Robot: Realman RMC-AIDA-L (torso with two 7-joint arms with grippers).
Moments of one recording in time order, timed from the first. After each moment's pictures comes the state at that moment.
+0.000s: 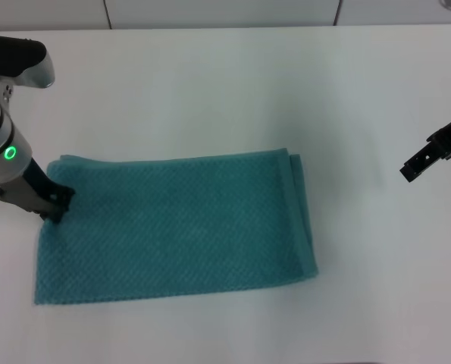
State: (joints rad) left arm -0.77 -2.03 1.29 0.81 2.87 1.34 -2.99; right arm 0.85 2.02 -0.93 -0.98 -2.89 -1.70 2.51
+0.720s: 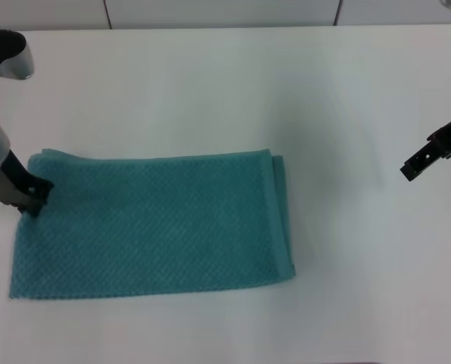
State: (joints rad) left arm -0.77 -1.99 1.30 0.82 2.87 1.36 -2.99; right arm 0.85 2.01 -0.93 -0.98 -2.89 -1.70 2.51
